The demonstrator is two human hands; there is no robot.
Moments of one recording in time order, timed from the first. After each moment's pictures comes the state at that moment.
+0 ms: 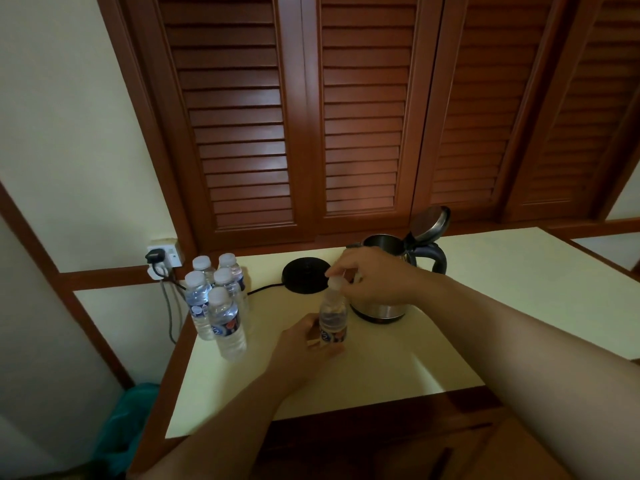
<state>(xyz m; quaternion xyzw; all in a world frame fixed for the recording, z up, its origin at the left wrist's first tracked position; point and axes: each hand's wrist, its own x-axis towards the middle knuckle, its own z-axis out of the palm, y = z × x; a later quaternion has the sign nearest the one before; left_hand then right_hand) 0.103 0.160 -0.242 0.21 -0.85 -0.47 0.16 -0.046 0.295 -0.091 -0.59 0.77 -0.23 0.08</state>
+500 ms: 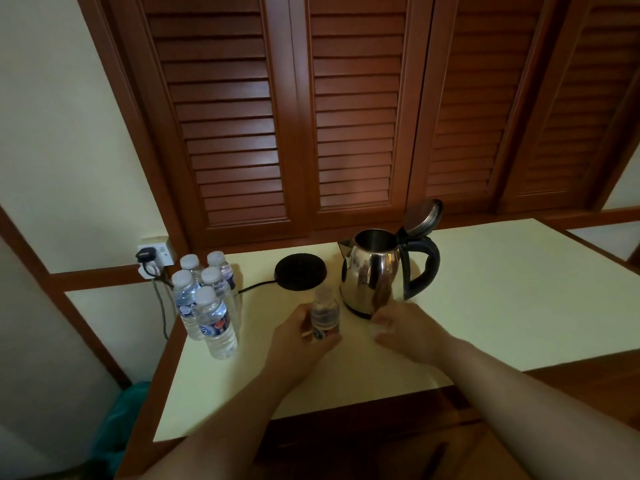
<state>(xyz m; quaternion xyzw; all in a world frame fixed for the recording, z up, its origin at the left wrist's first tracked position) 0.096 0.170 -0.241 0.20 -0.83 -0.47 0.22 -0.063 0.364 -0.199 -0.46 0.86 -0.21 0.09</state>
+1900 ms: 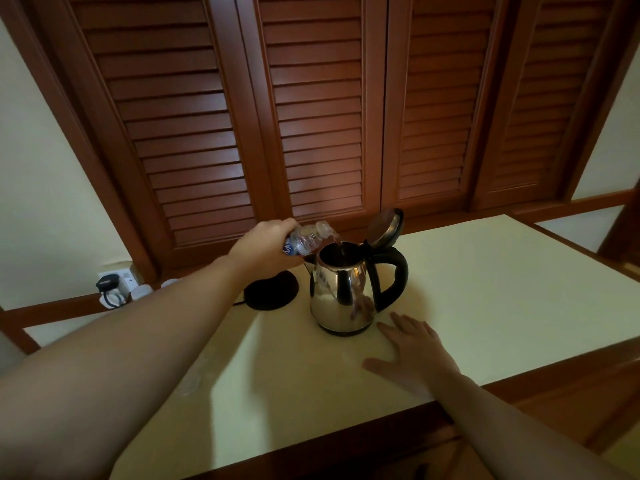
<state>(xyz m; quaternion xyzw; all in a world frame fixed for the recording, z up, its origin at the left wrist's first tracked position) -0.026 0.108 -0.074 0.07 -0.98 -0.09 0.15 -0.101 0.412 -0.250 -0.35 0.93 -0.10 0.08</state>
